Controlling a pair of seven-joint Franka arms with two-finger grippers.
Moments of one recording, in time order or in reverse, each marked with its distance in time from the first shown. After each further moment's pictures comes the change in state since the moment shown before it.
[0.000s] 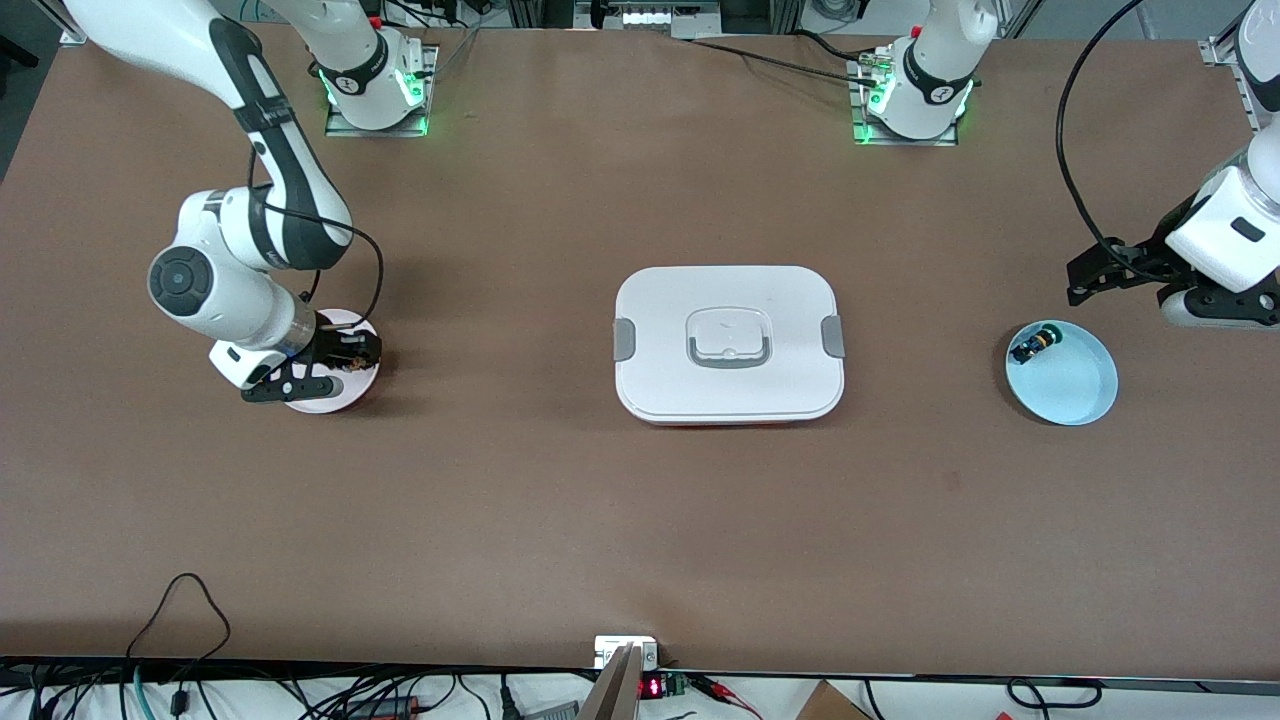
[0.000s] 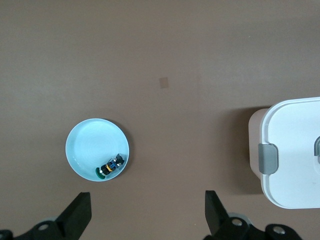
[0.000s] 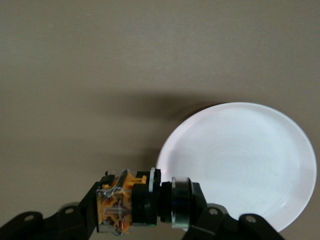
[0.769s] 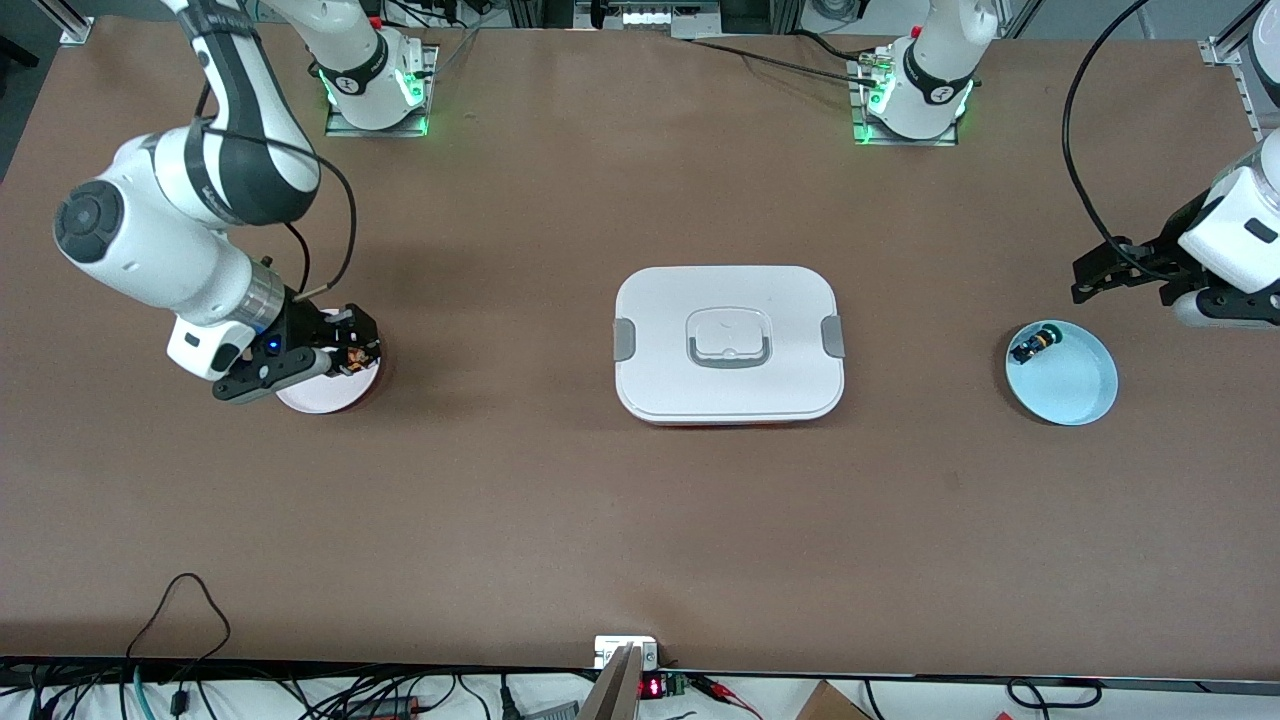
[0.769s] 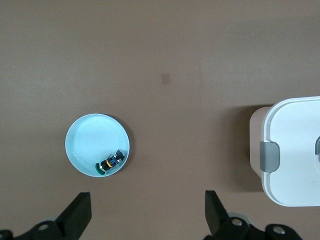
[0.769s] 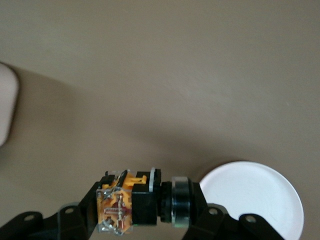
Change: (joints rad) left arm 0.014 0.000 0.003 0.000 -0.007 -0.014 0.000; right arm 0.018 -0.120 0.039 0.126 0.116 -0.071 -0.278
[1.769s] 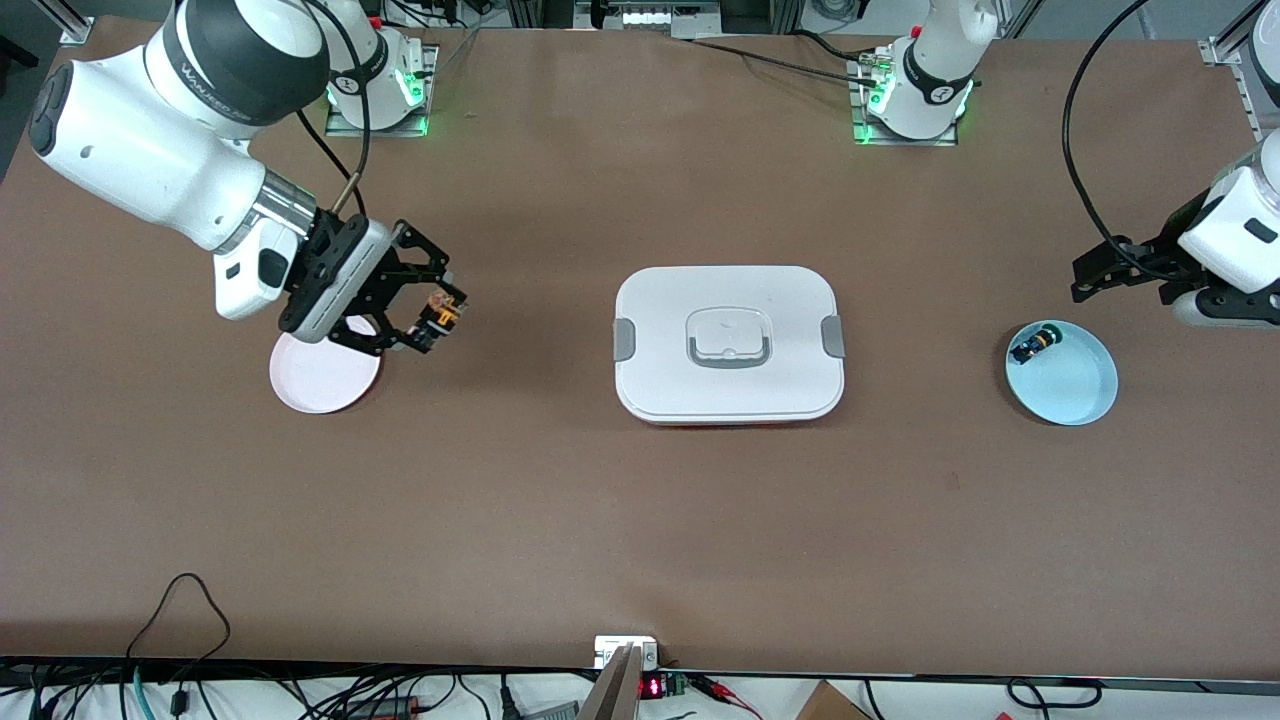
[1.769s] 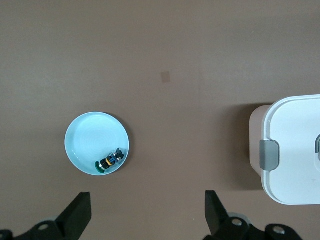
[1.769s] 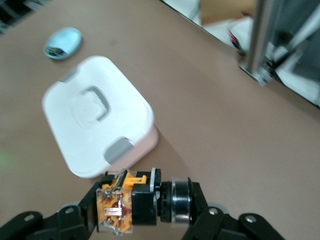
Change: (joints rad) left arm 0.001 0.000 0.000 0.000 -0.005 -0.010 0.000; right arm 0.105 -0.076 0.041 0.096 0.449 0.004 -0.613
